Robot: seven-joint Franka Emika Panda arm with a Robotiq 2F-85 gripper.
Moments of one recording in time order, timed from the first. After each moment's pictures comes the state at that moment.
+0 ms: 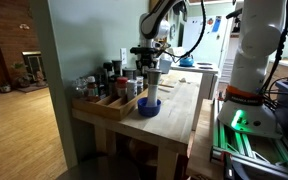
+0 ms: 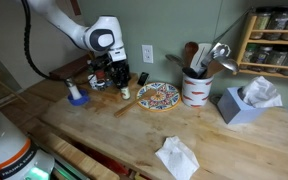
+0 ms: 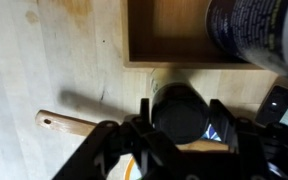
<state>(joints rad) -0.10 0.08 -0.07 -2.36 -0.05 2.44 1.34</state>
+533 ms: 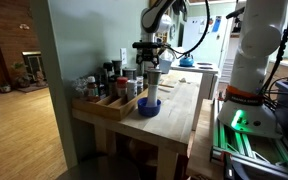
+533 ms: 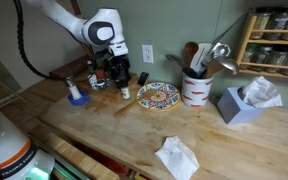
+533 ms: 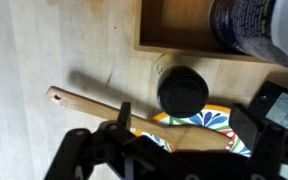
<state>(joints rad) -0.10 0.01 -0.09 -2.34 -0.04 2.36 1.23</state>
